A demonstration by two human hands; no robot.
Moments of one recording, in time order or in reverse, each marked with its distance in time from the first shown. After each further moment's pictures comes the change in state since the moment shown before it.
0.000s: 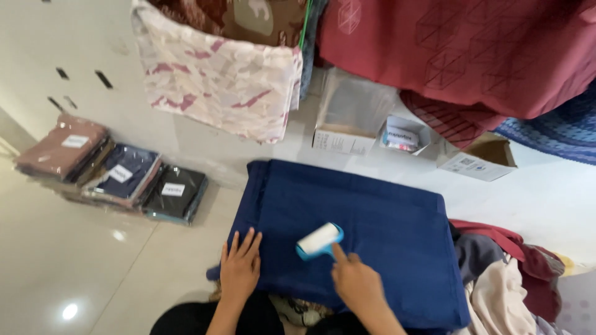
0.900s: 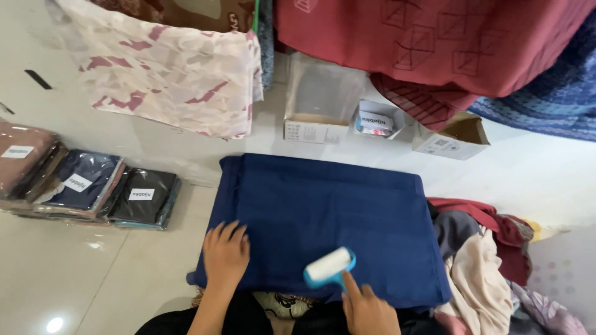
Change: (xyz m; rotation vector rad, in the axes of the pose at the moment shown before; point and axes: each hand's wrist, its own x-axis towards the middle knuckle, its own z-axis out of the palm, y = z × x) left_hand 0.049 0.029 -0.004 0.054 -0.067 -0.006; right_hand -0.079 0.041 0.028 -0.046 -0.079 0.250
